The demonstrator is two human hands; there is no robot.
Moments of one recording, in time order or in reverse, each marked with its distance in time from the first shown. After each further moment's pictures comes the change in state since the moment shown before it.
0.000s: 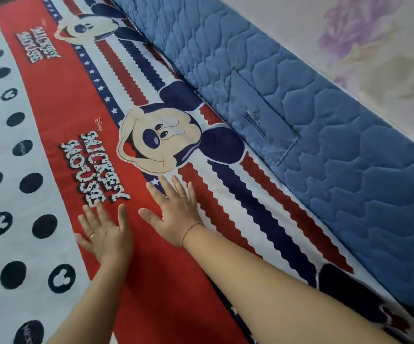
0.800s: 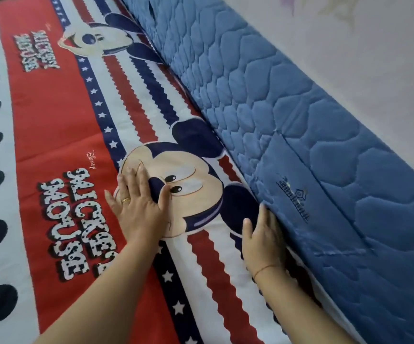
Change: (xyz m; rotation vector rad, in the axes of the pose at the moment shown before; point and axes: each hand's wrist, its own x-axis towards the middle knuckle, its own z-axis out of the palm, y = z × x) left_hand 0.132 0.135 0.055 0.188 0.078 0.283; right_hand 0.054 0.137 -0.056 0.025 0.346 0.620
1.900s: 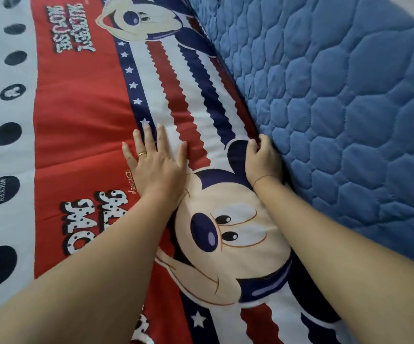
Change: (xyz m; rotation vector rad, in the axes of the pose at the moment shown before) left_hand 0.168 -0.013 0.001 0.025 0.025 -0.054; right_hand 0.221 -0.174 0.064 0.289 0.065 -0.073
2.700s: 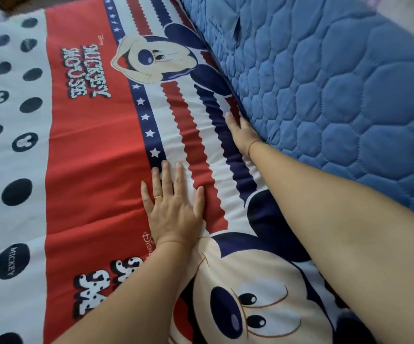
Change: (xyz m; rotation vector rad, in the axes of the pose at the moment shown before) left_hand 0.037 0.000 0.015 -0.044 0.078 0.058; right_hand 0.144 -0.104 0.063 0.093 -0.418 -0.020
